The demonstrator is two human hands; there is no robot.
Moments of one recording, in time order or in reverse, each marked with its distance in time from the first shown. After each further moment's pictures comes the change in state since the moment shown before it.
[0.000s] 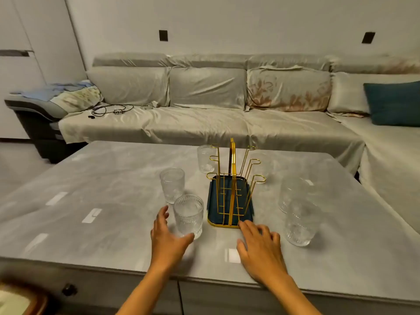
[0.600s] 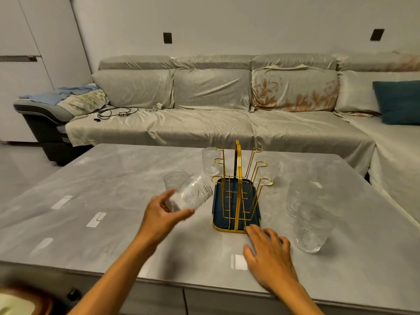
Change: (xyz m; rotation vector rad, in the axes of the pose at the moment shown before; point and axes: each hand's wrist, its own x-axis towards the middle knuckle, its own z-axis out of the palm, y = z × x) left_hand 0.045 0.048 -0.040 -0.053 -0.166 0.104; right_hand 0.004 0.005 0.005 0.011 -0.014 0.054
